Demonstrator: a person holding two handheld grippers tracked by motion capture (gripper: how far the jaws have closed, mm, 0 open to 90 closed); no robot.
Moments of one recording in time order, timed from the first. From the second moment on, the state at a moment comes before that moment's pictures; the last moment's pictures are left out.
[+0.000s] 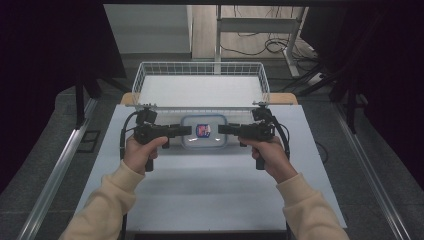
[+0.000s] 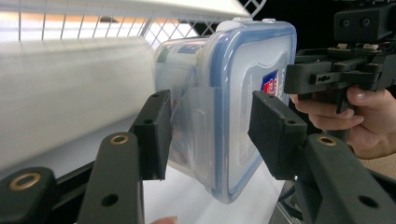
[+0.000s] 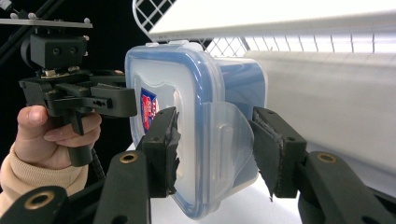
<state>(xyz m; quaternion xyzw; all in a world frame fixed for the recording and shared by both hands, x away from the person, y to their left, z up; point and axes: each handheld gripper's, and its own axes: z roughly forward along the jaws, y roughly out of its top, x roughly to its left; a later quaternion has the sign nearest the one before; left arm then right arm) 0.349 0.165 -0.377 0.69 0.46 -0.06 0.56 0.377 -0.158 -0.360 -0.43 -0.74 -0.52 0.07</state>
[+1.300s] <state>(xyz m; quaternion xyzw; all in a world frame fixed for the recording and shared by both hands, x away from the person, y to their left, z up) 0.495 0.178 -0.337 0.68 0.48 -0.11 0.54 0.511 -0.146 -0.314 -0.48 -0.71 -0.51 0.09</state>
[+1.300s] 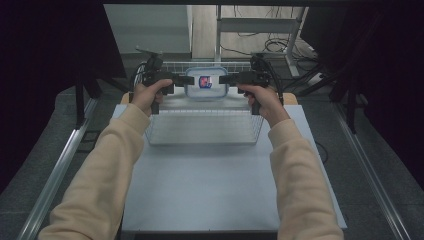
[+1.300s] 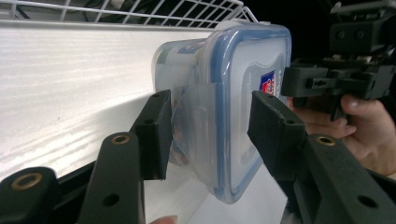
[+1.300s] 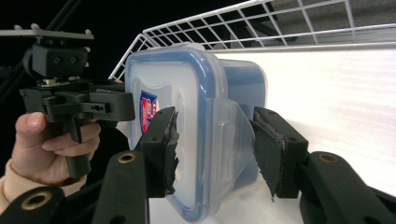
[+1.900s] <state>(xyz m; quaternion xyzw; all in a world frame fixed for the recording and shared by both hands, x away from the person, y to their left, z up) 0.523 0.178 -0.350 0.62 0.54 -0.16 0.54 0.540 -0.139 -0.324 -0.58 -0.65 -0.47 0.13</state>
